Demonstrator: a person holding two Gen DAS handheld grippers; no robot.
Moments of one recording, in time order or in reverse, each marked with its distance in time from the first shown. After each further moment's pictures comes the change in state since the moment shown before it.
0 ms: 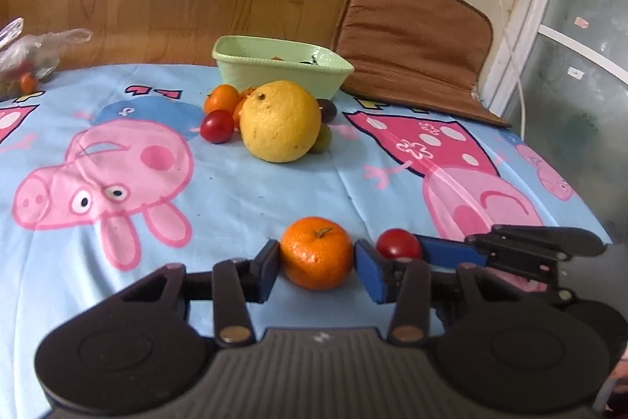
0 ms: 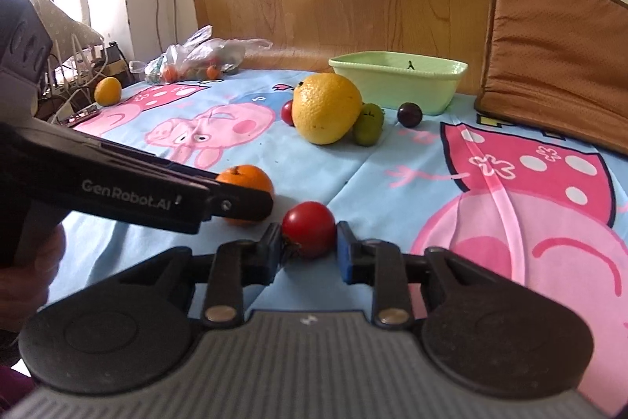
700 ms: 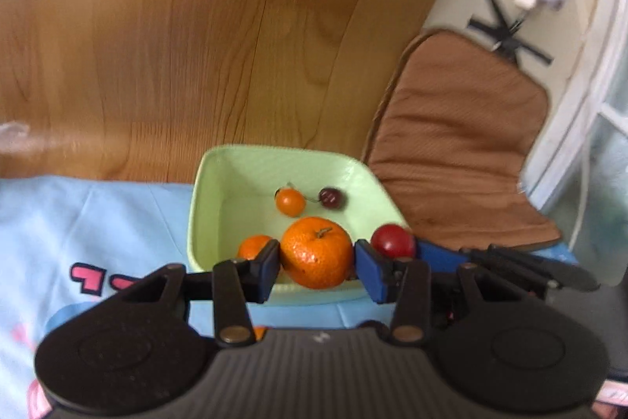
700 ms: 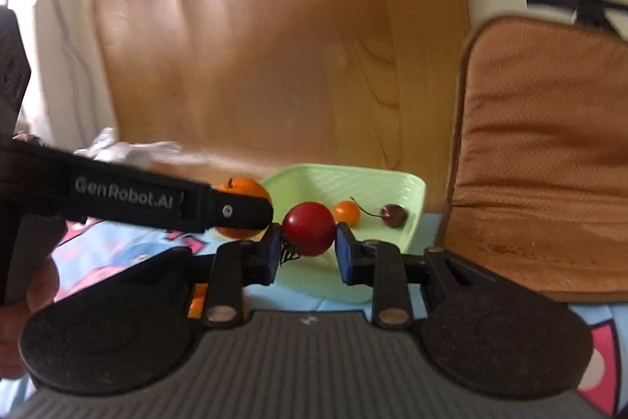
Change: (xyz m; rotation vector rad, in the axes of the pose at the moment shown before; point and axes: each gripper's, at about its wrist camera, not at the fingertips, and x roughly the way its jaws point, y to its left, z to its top) left arm 0.131 0.045 0.184 -0.024 -0.019 0.013; right arm 0.116 -0.101 0.132 0.102 -0.128 -0.126
